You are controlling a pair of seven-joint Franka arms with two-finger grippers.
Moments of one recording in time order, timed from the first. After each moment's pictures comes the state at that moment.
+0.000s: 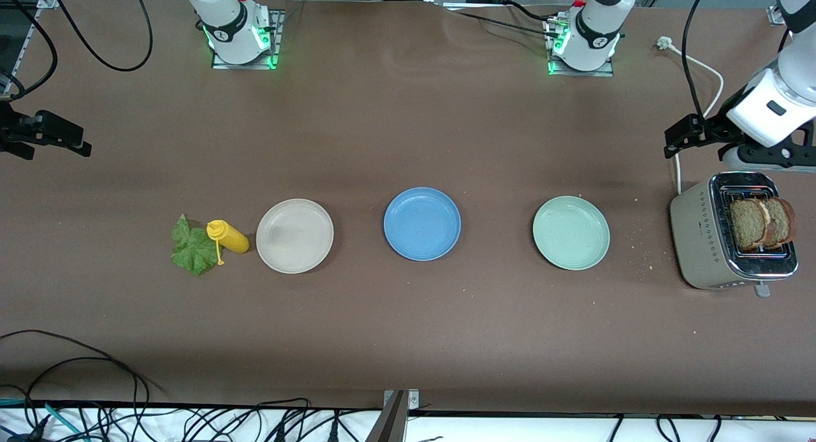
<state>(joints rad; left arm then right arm) 0.01 -0.02 -0.04 -1.72 0.00 1.68 -0.01 0.02 0.13 -0.08 -1.42 0.04 1.52 -0.11</state>
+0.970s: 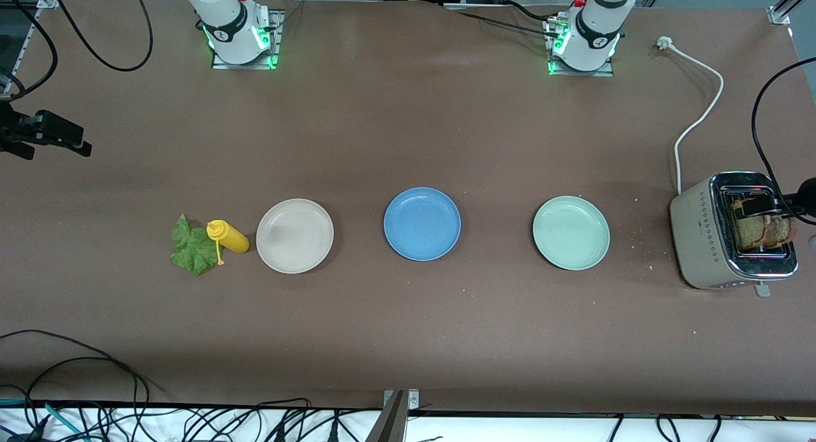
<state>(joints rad) 0.34 0.37 -0.03 -1.54 0.00 1.79 0.25 0.02 0.13 -0.07 -1.42 0.04 1.52 -0.11</state>
